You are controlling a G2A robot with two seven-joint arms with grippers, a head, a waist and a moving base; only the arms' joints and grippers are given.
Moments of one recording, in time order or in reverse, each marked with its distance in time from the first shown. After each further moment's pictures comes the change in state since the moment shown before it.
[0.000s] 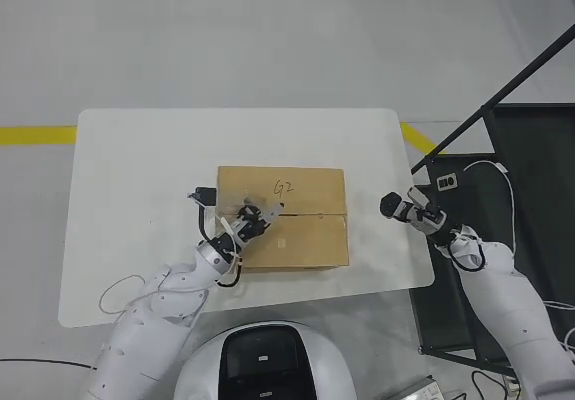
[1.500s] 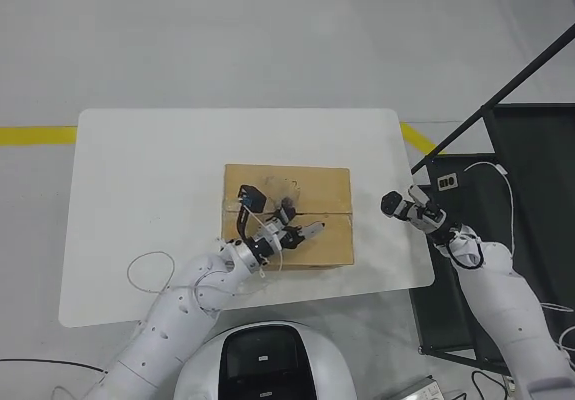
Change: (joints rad) left arm -0.145 -0.077 0.182 0.201 0.352 -0.119 0.180; right arm 0.007 -0.030 0.040 0.035 -0.018 0.007 0.007
